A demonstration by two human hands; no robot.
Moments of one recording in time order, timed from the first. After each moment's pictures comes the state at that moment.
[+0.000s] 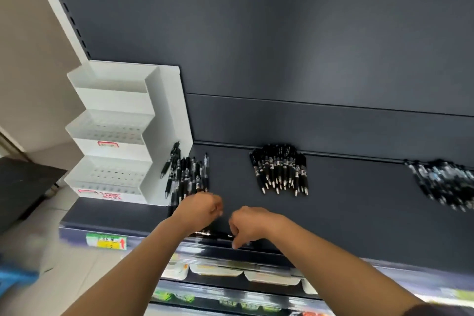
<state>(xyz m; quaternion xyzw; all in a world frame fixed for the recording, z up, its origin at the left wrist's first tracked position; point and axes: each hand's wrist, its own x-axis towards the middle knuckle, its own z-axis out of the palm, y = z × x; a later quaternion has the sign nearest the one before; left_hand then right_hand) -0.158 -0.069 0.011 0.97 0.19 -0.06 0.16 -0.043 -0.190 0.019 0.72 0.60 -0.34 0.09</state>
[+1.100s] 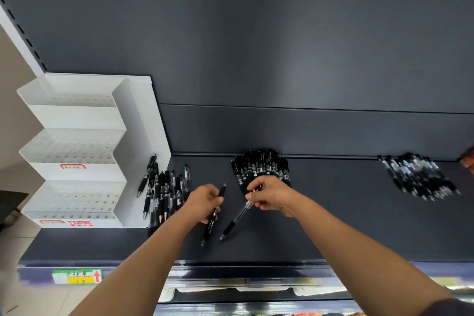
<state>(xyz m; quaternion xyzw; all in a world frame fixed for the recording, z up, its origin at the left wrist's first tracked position) -0.102 -0.068 0.017 0.79 0.34 -0.03 0.51 0.037 -0.213 0.037 0.76 0.22 -0.44 -0.41</state>
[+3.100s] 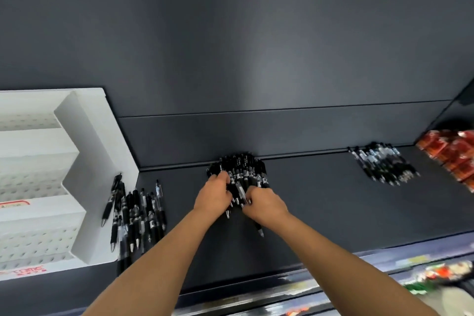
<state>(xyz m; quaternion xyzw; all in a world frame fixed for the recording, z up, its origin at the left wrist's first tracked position) -0.018 -0.093 0.014 0.92 0.23 0.02 0.31 0.033 -0.224 0.030 0.93 0.27 -0.21 -0.14</state>
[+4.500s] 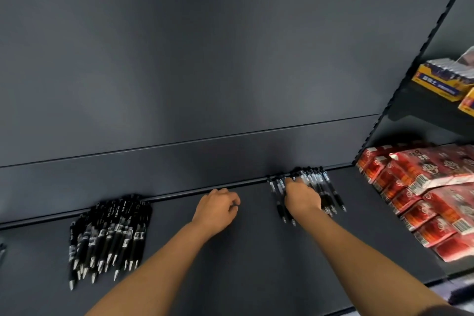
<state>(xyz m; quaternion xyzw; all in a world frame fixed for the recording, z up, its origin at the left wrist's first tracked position) 0.227 -0.299 0.009 0.98 0.09 0.00 0.19 0.347 -0.478 0.006 0.98 0.17 -0.09 -0.03</state>
